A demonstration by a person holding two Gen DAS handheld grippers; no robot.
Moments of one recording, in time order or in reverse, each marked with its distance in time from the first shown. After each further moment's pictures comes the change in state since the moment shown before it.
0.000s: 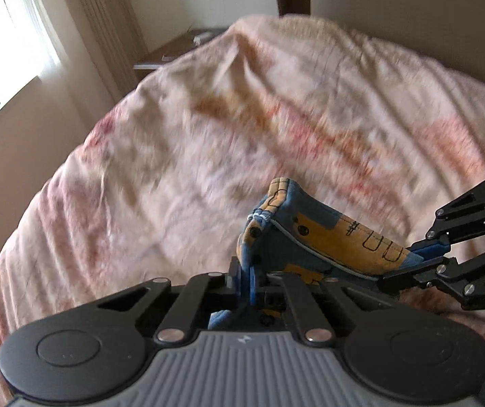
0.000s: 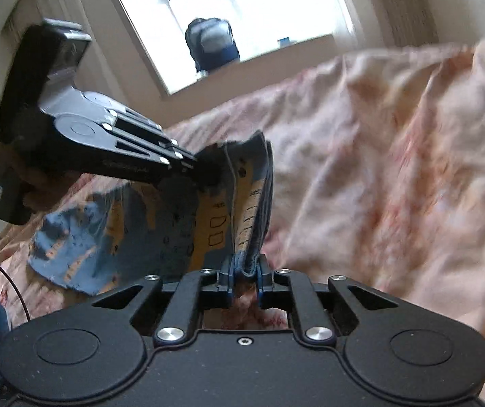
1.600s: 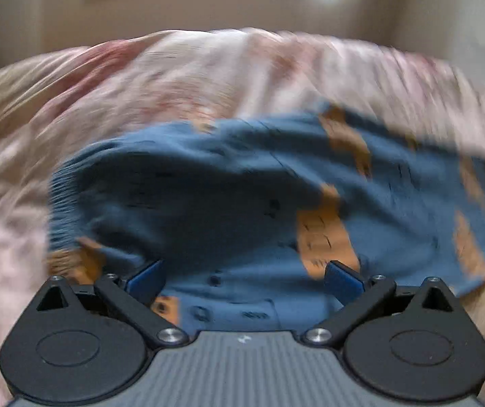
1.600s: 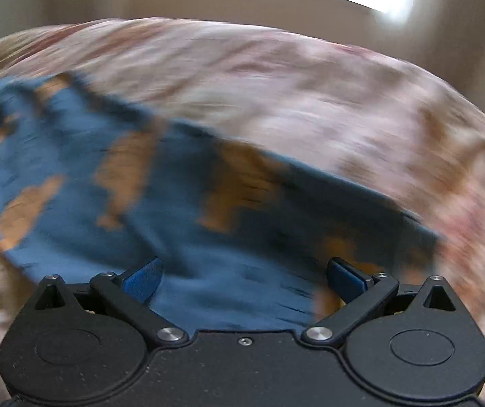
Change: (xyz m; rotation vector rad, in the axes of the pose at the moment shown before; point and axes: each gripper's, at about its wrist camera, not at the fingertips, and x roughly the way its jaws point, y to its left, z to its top) left arm -0.134 0.169 -0.327 -0.887 0.007 0.276; right arm 0.117 0.051 0.043 -0.376 0.341 -0.410
